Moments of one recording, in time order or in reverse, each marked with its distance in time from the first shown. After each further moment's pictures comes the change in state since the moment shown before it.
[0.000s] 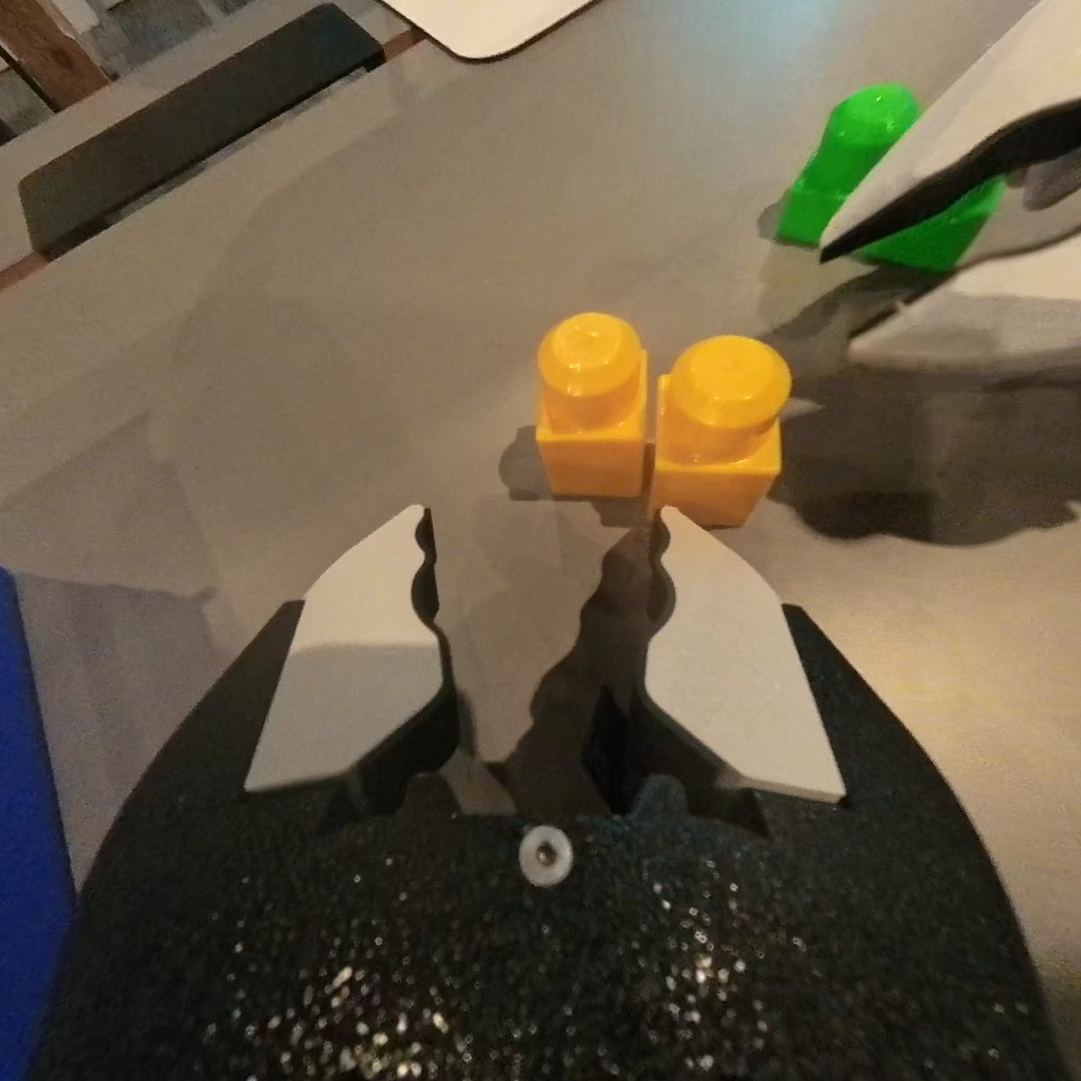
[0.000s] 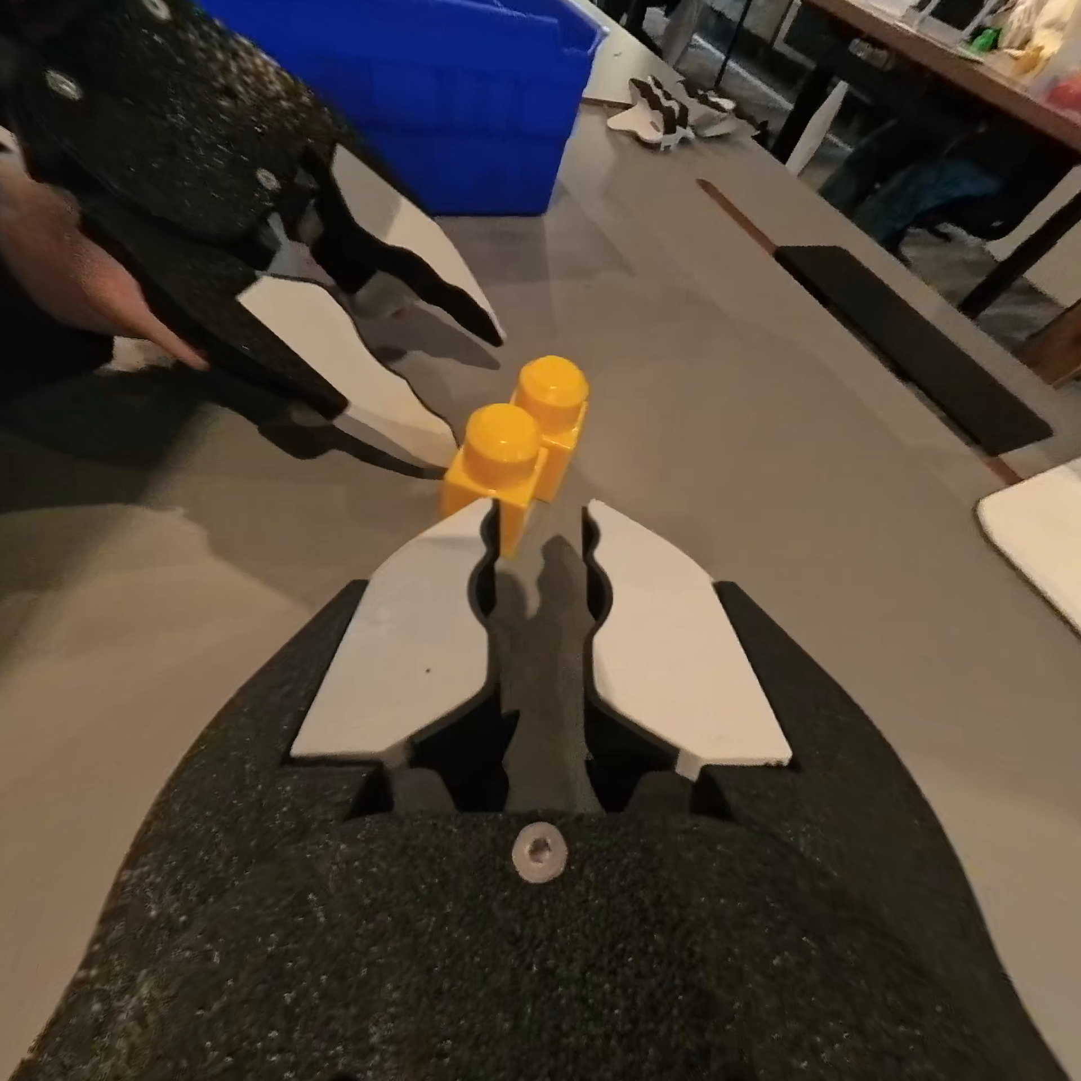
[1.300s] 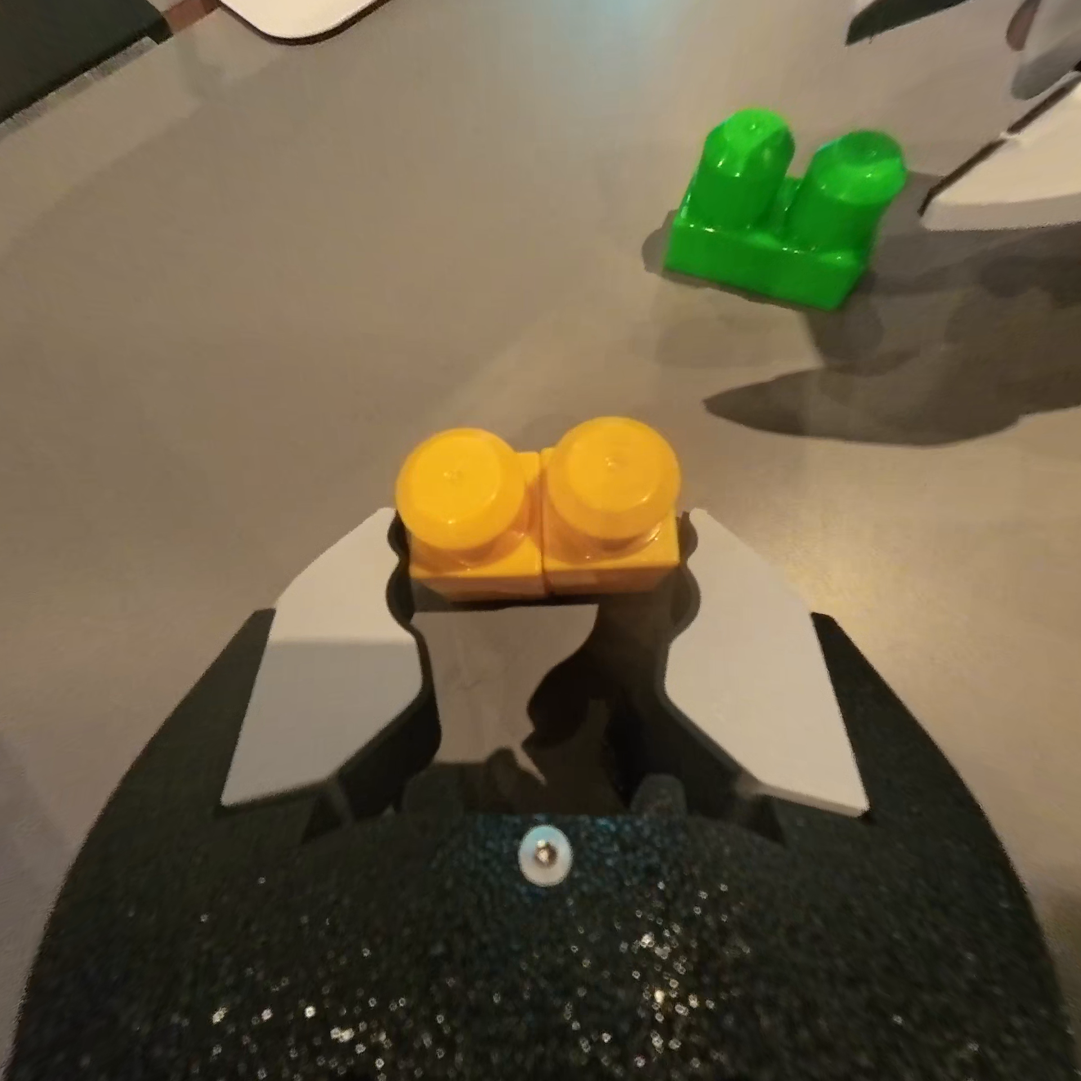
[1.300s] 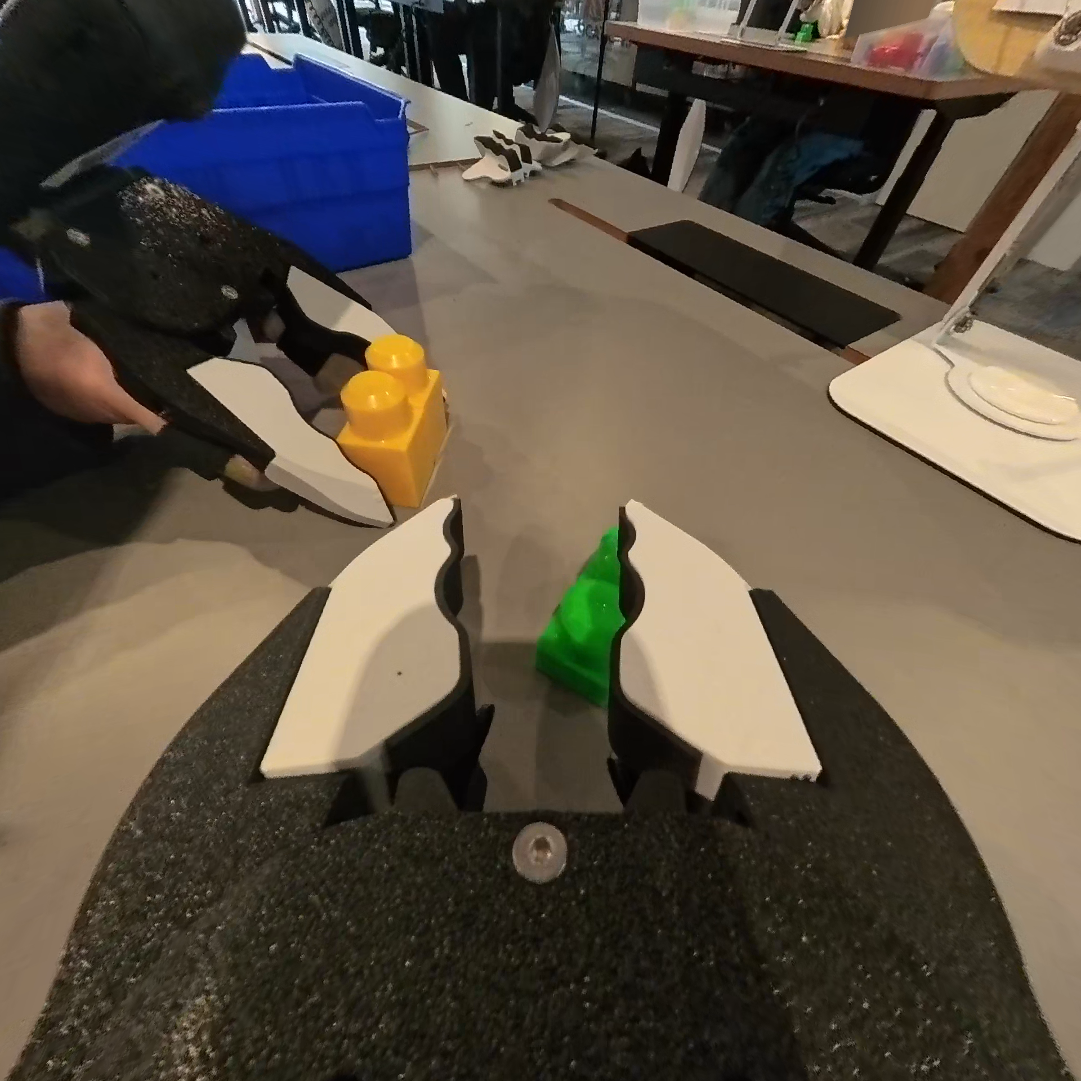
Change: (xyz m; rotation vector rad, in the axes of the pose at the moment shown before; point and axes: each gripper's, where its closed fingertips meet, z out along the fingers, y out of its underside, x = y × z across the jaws) left arm 0.037 -0.016 0.035 -0.047 0.216 0.023; right arm 0.055 0.023 -0.050 0.093 0.132 0.219
